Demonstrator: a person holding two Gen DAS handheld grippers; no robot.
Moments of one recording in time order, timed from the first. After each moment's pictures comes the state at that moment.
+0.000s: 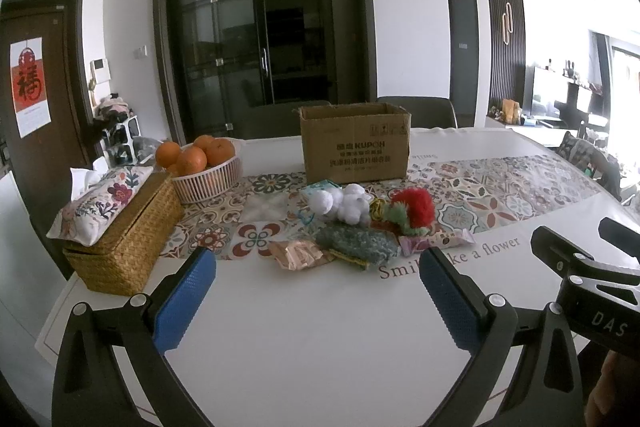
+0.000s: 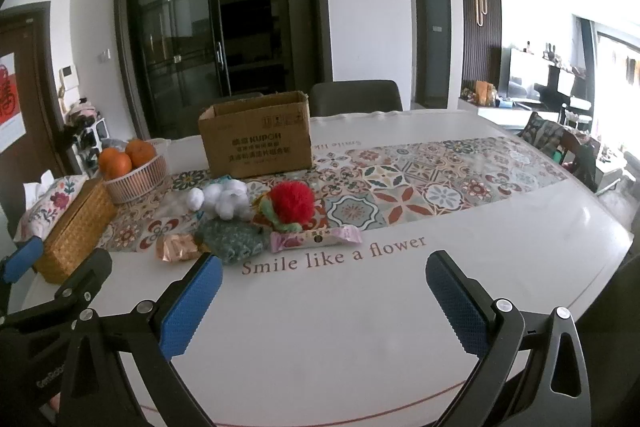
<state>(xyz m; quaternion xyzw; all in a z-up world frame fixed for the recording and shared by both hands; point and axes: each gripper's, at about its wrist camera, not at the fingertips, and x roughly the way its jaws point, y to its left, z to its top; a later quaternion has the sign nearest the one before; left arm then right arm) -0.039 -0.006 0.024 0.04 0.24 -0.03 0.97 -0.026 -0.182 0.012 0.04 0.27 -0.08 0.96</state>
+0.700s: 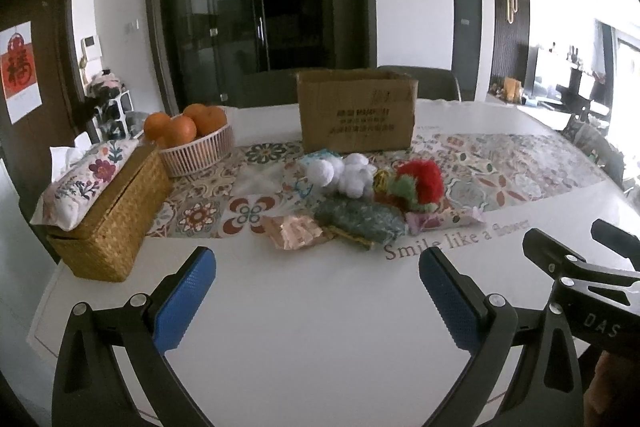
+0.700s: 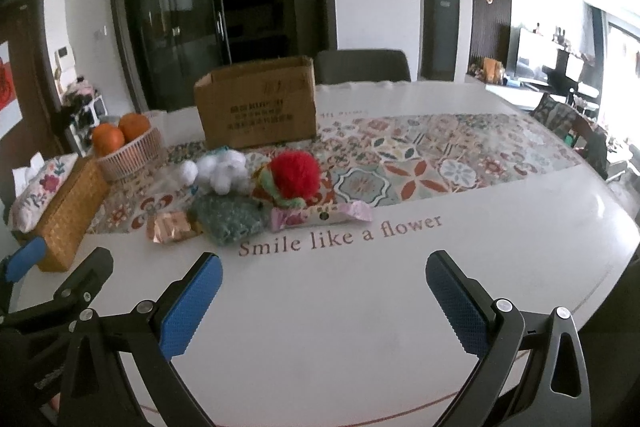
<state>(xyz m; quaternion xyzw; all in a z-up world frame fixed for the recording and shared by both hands) -0.005 -0.007 -0.002 0.04 0.30 -0.03 0.95 0.002 -0.173 -0.013 0.04 0.33 -0.07 0.94</state>
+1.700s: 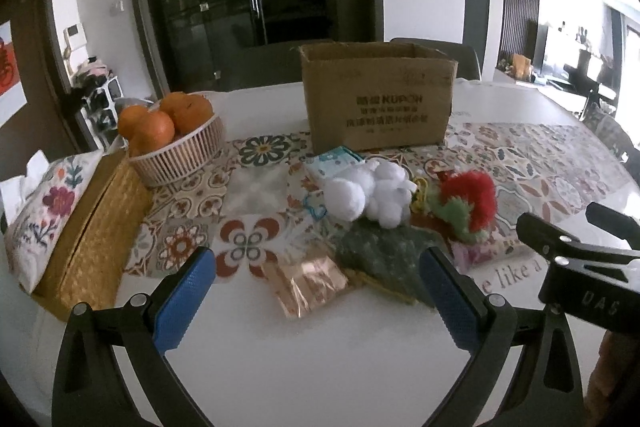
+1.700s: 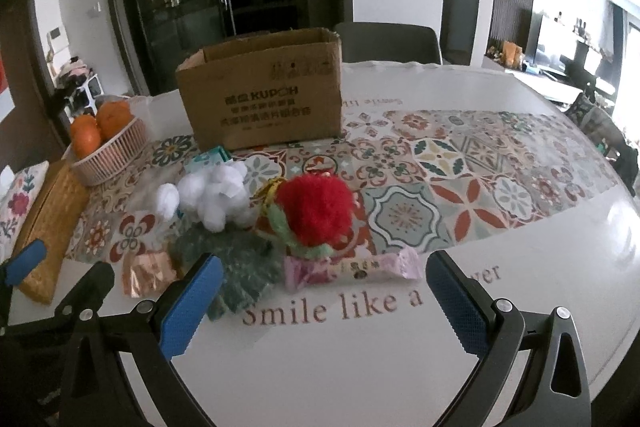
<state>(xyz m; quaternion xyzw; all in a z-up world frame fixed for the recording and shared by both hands) 0.122 0.002 -0.019 0.05 0.36 -0.03 0.93 0.145 -0.166 -0.024 0.04 0.39 -0.05 0.92</state>
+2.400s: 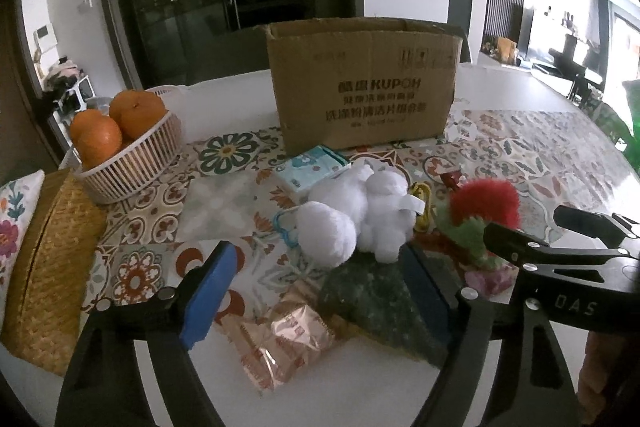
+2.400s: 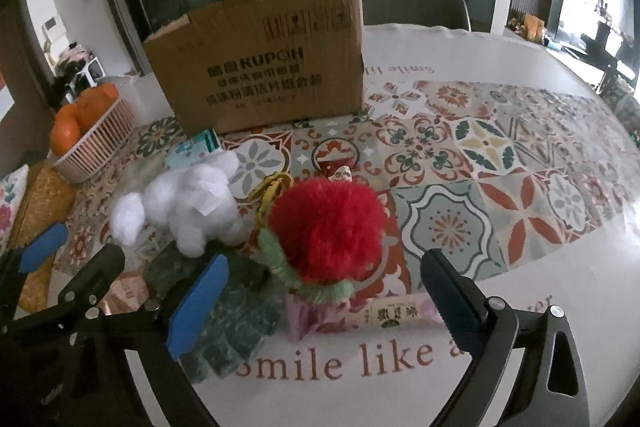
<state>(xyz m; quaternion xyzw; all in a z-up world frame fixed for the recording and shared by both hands) 0.195 -0.013 -0.054 0.06 0.38 -0.07 0.92 0.225 -0.174 -0.070 0.06 0.44 -0.02 0.89</state>
